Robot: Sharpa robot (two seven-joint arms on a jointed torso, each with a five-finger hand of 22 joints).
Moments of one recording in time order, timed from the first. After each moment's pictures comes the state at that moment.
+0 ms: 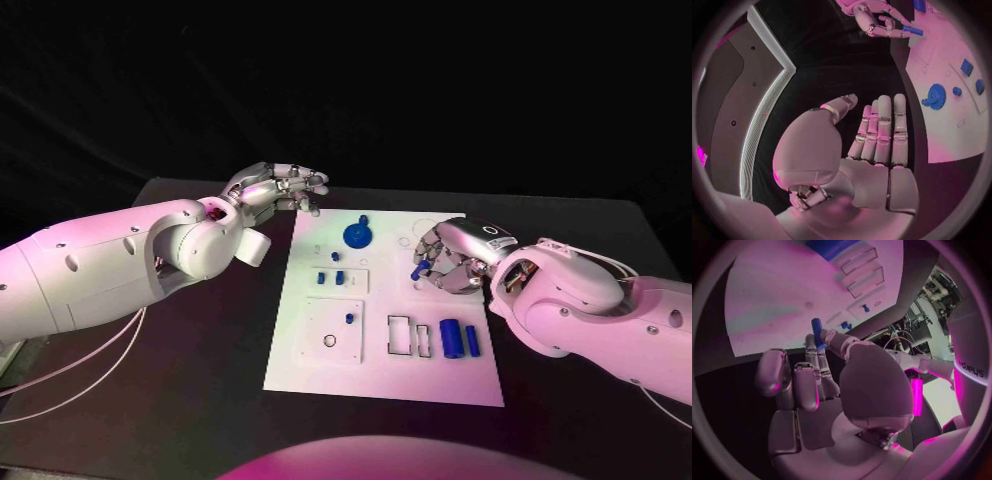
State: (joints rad) left arm 1.19 -0.91 -0.02 1.47 -0.12 -0.12 0.29; left_hand 1.22 -0.17 0.51 -0.02 0.28 0.82 0.19 0.33 0.33 0.98 0.13 0.40 0.08 0.97 0.06 1.10 0.37 0.16 0.93 0.16 0.40 1.09; right arm 1.22 -0.88 -0.15 1.78 -1.60 -0.36 -0.32; right_hand 1.30 -0.18 0.67 0.02 0.09 1.07 0.12 0.27 0.36 1.21 0.06 0.19 0.13 1.47 -0.01 1.40 1.20 0.11 1.40 0.09 1.14 1.31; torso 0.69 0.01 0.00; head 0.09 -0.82
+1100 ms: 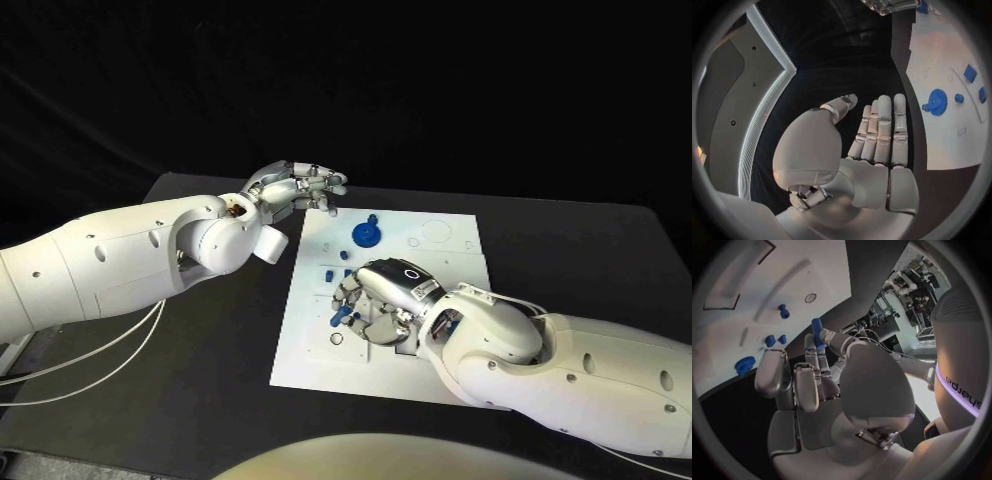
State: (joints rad) left arm 1.19 -0.88 -0.02 1.46 -0.12 -0.11 0.29; left_hand 1.22 -0.17 0.51 -0.01 0.28 0.82 0.19 0.34 0.34 0.98 0.13 0.40 0.08 0.97 0.06 1.10 0.37 0.16 0.93 0.16 0.39 1.09; right arm 1.11 -0.65 -0.16 1.80 -1.61 -0.42 -0.23; right_hand 1.30 -0.18 0.68 0.01 0.11 1.06 0.12 0.28 0.36 1.21 0.06 0.18 0.13 1.47 -0.01 1.41 1.22 0.11 1.40 0.09 1.16 1.31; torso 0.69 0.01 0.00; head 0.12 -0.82
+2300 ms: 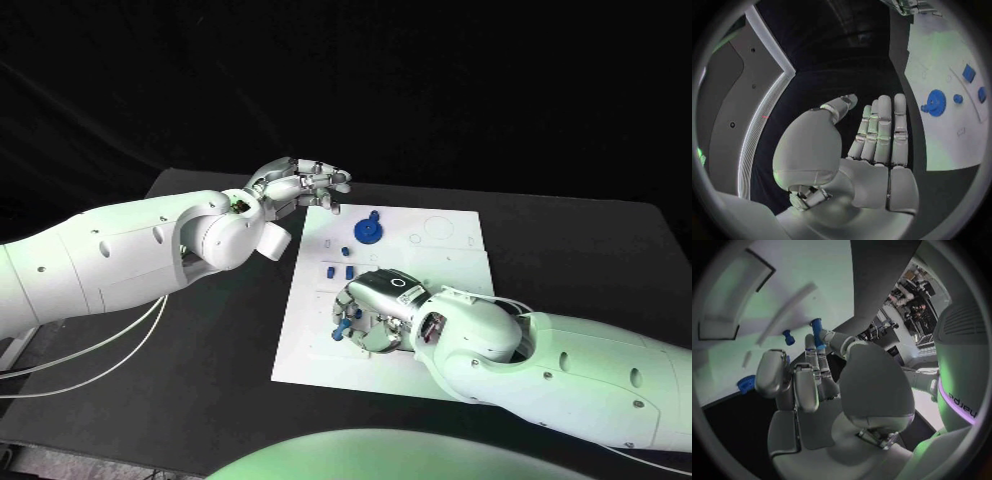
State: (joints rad) left arm 1.19 -0.88 -0.02 1.46 -0.14 -0.11 0.28; left_hand 1.22 -0.17 0.50 -0.01 0.28 0.82 0.19 0.34 0.34 0.98 0.13 0.41 0.08 0.97 0.06 1.10 0.37 0.16 0.93 0.17 0.39 1.08; right arm 1.08 -0.60 -0.17 1.73 -1.65 -0.30 -0.24; right_hand 1.30 -0.18 0.68 0.01 0.10 1.06 0.12 0.29 0.36 1.21 0.06 0.17 0.14 1.47 -0.01 1.41 1.22 0.11 1.40 0.09 1.16 1.31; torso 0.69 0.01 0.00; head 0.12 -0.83
